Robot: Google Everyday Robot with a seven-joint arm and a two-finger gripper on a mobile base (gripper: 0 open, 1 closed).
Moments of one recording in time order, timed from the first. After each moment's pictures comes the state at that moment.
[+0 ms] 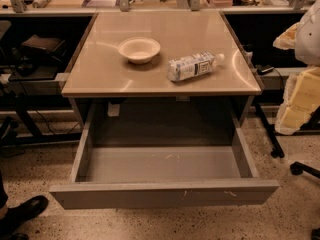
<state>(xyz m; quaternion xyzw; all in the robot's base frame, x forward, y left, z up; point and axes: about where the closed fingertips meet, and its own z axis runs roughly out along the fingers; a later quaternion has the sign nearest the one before) 0.438 -0.217 0.976 -0.60 0.78 -0.03 0.16</state>
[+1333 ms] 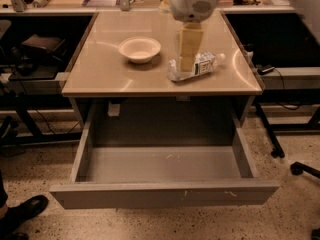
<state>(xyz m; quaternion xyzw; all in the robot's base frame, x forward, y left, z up) 0.584 -0.040 0.978 -0.77 0.61 -0.01 0.19</state>
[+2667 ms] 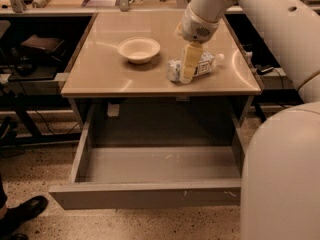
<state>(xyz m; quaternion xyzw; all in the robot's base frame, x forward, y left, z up) 0.679 -0.071 0.883 -0.71 0.67 0.05 0.19</state>
